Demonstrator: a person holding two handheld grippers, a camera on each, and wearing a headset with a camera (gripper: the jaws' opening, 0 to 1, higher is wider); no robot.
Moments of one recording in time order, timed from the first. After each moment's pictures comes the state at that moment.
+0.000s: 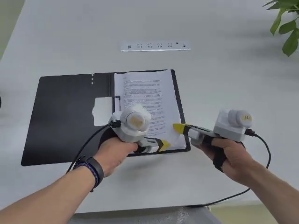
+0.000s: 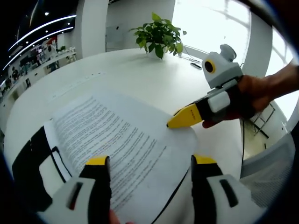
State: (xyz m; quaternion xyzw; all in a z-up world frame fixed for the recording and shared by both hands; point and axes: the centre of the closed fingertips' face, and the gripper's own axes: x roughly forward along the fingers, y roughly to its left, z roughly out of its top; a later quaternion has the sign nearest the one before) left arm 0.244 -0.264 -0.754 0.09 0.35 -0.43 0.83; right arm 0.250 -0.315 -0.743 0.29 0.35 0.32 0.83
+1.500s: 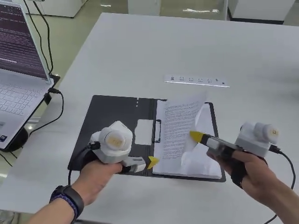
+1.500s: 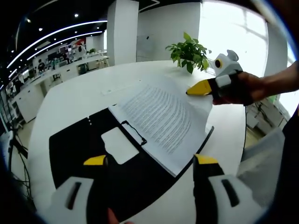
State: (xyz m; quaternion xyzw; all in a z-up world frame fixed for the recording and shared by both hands) left arm 0.227 -0.104 -0.702 0.07 0.32 -0.33 0.89; right arm 0.270 -0.229 -0.662 0.29 0.29 0.39 0.82
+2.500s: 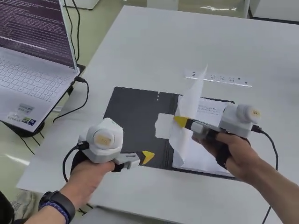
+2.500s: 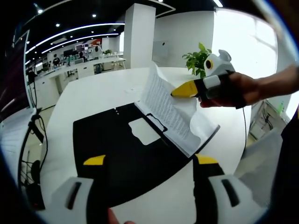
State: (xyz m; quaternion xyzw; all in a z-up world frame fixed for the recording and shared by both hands) left arm 0.201 -0.020 -0.688 0.03 0.30 -0.26 0.92; right arm 0.265 -0.099 -0.643 0.27 0.30 0.46 0.79
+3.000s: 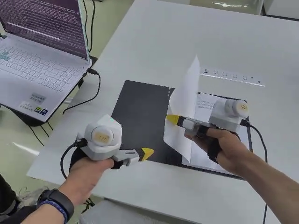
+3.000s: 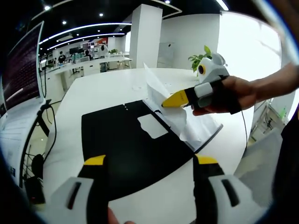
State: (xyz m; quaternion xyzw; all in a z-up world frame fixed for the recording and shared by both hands) left arm 0.193 0.004 -0.690 0.02 0.30 -0.24 0.92; right arm 0.256 -0.049 -0.666 0.25 0.34 0.48 0.77
